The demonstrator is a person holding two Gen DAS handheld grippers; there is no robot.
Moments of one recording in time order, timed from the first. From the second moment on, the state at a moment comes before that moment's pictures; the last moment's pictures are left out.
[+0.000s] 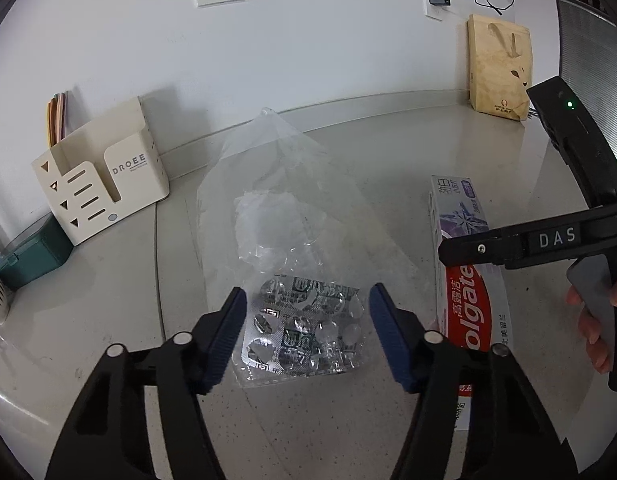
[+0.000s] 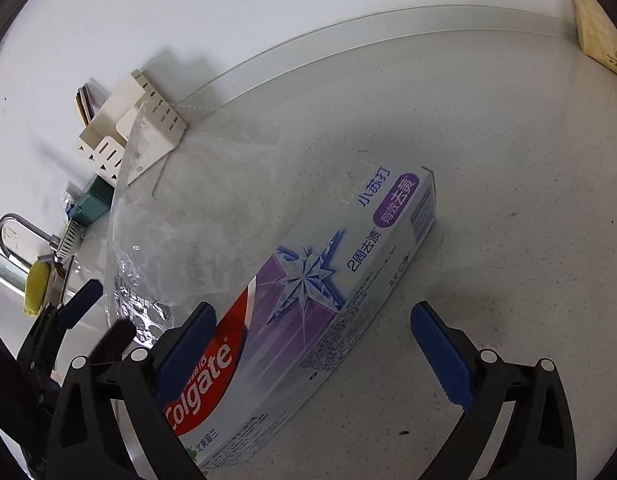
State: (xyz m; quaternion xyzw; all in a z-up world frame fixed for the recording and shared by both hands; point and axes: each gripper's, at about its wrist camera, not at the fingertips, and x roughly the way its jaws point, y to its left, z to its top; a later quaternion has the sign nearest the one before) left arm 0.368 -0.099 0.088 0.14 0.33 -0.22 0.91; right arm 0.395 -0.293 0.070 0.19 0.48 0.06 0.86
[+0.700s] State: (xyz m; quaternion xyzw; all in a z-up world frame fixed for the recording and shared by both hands) left arm 0.349 -0.096 0.090 0.16 0.32 -0.21 0.91; right arm 0.390 -0.292 0.095 0.20 0.49 0.05 0.85
